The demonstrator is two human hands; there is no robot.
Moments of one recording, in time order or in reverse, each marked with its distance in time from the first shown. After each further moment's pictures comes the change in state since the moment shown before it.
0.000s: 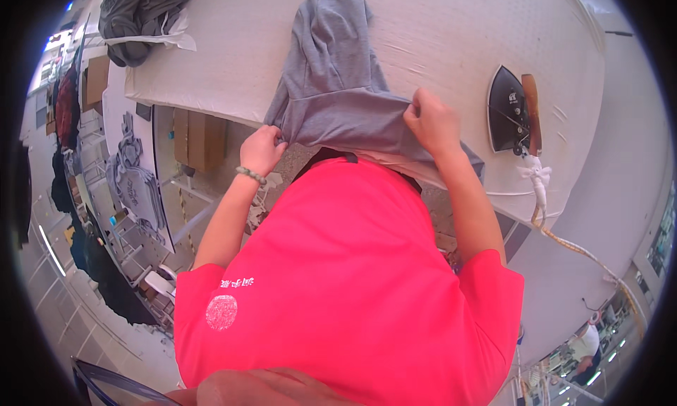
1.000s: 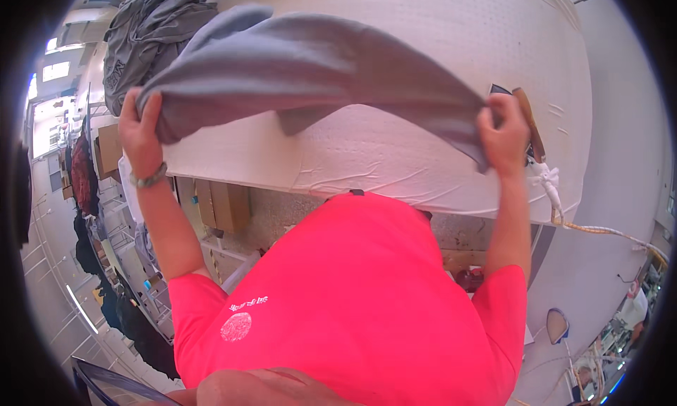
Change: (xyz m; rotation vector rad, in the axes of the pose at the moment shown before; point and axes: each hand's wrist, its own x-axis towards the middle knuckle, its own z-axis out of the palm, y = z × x) left_hand 0.131 -0.011 -0.302 -0.753 0.473 0.414; right_hand 0.017 0.026 -0.113 0.255 0.516 0.127
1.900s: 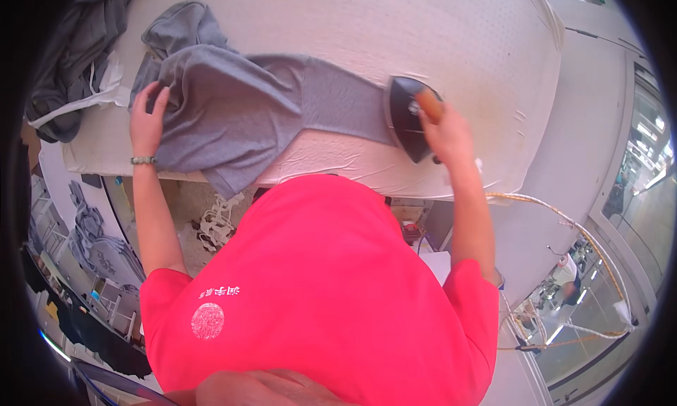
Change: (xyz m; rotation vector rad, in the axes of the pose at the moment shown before) left_hand -0.051 -0.284 0.019 0.386 -0.062 -0.316; right_hand 0.020 -0.044 0.099 -0.628 -0.568 0.324
